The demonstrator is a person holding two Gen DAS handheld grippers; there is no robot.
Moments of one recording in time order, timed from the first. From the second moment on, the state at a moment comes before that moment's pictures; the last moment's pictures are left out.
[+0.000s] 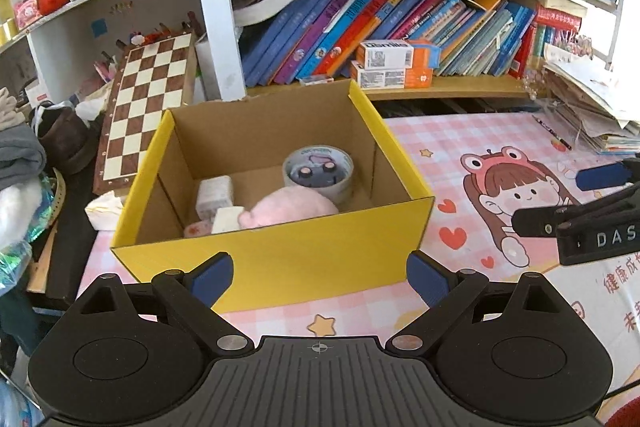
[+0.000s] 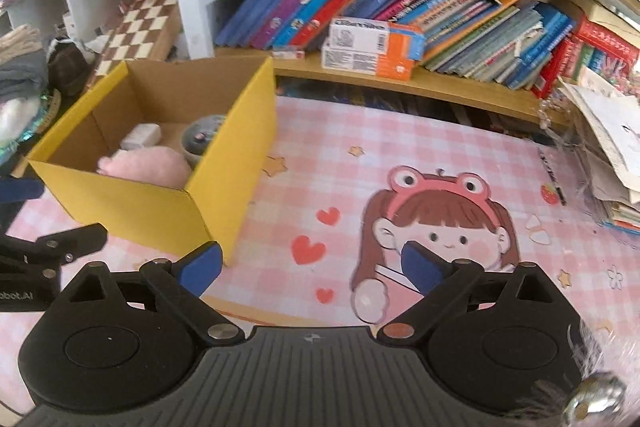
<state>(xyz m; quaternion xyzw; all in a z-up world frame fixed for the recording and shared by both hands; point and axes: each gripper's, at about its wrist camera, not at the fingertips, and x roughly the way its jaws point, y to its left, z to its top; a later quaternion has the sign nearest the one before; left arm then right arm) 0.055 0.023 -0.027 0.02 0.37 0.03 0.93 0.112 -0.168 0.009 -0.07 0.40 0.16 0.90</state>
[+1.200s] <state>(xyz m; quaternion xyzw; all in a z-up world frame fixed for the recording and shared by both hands) 0.037 0.006 -0.037 0.02 0.39 0.04 0.92 0.073 -0.180 -0.016 -0.08 0.40 0.09 0.91</state>
